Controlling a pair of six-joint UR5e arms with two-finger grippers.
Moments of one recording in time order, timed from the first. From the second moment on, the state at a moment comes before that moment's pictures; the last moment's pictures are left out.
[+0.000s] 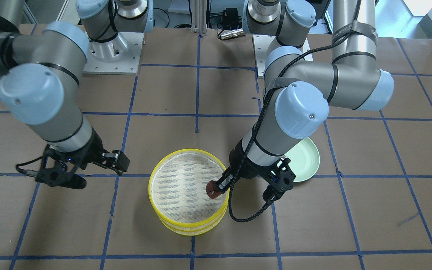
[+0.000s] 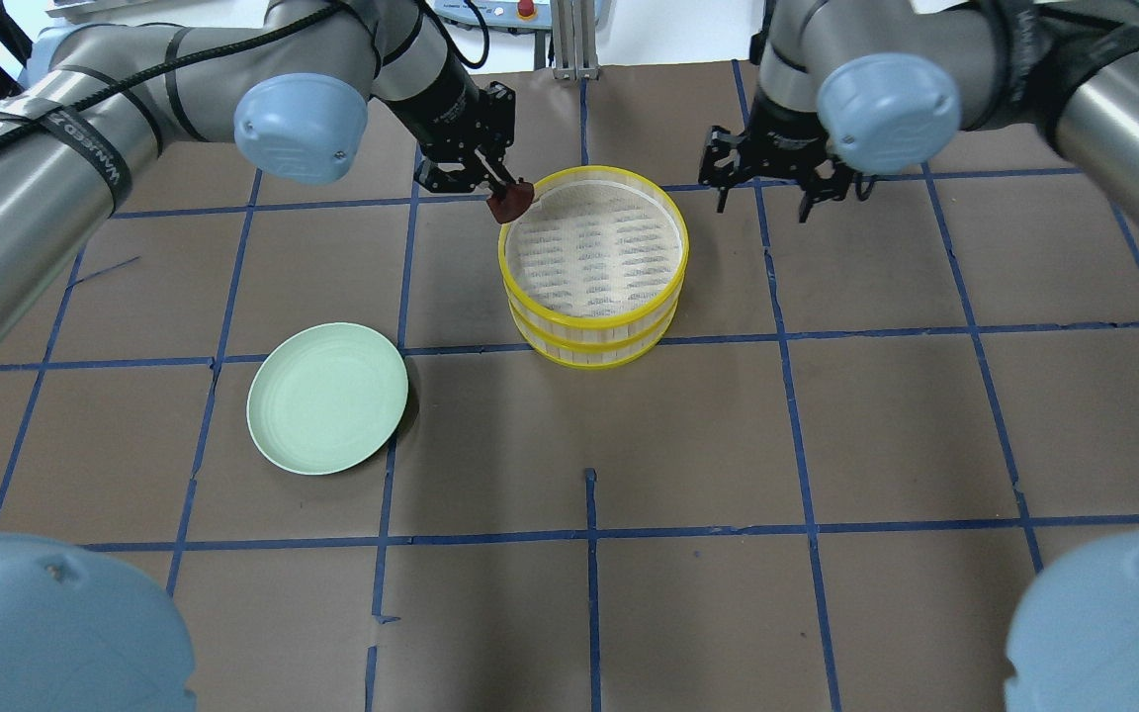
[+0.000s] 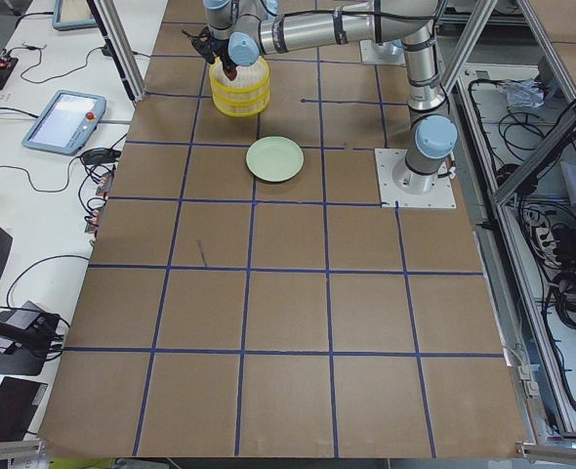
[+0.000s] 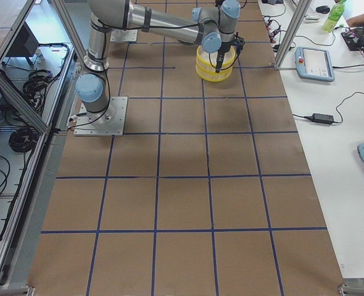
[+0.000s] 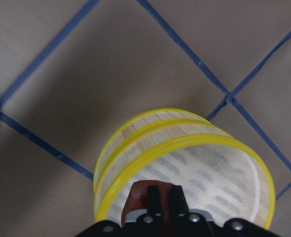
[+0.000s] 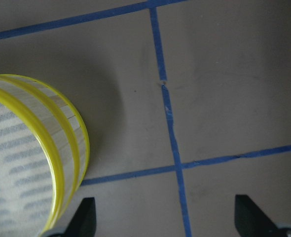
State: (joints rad) left arm -1.71 -2.02 -1.41 -1.16 1.24 -1.00; right arm 1.57 -1.27 1.48 -1.78 -1.54 0.16
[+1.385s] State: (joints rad) left arm -1.71 -1.67 -1.43 -1.53 1.49 -0.40; right arm 1.59 -1.49 1.42 -1.45 -1.54 -0.01
